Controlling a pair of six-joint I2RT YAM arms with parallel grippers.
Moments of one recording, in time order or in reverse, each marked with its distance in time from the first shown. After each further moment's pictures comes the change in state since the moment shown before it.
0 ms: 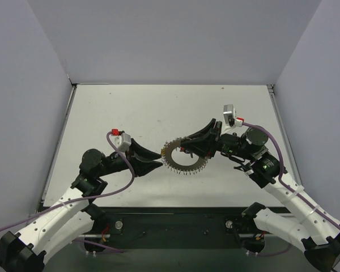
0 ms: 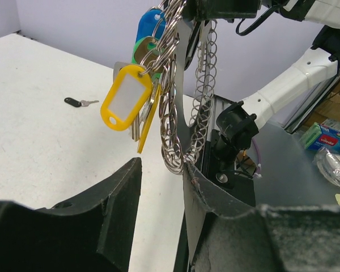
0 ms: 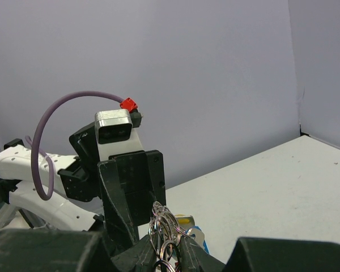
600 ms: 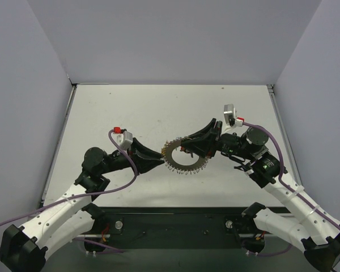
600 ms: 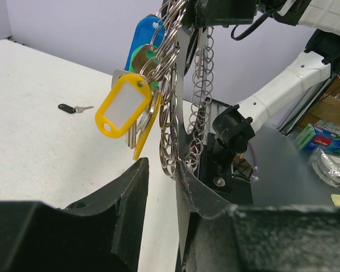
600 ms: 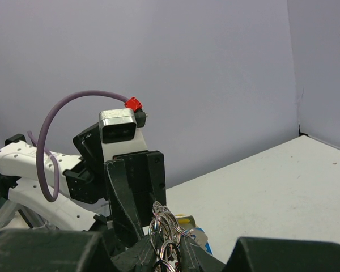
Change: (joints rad) left arm 0.000 0.068 0.000 0.103 0.026 -0.030; right arm -0.006 0.000 0.000 0.001 -0.004 0.000
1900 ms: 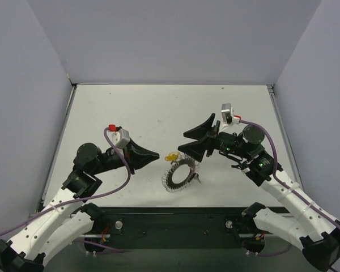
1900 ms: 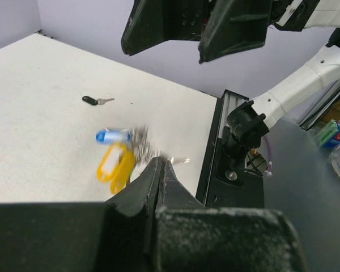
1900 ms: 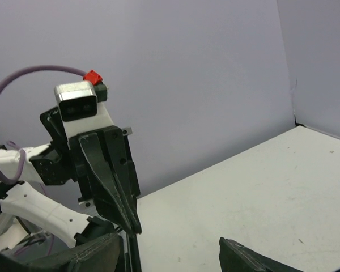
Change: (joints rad) left arm 0.000 -0.095 0.139 -0.338 -0.055 0.120; right arm -0.018 0.029 -0.038 0.062 0.005 0.049
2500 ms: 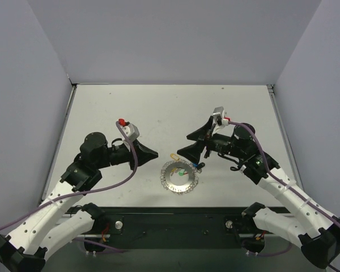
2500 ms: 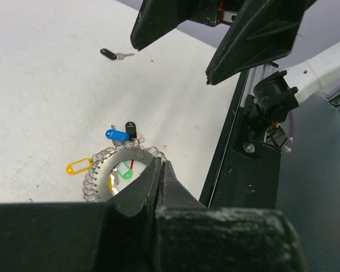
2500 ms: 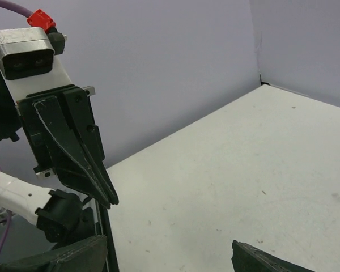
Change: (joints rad) left arm 0.000 0.082 0.180 -0.370 -0.059 0.165; right arm -0.002 0.032 -0.001 -0.179 0.061 -0.135
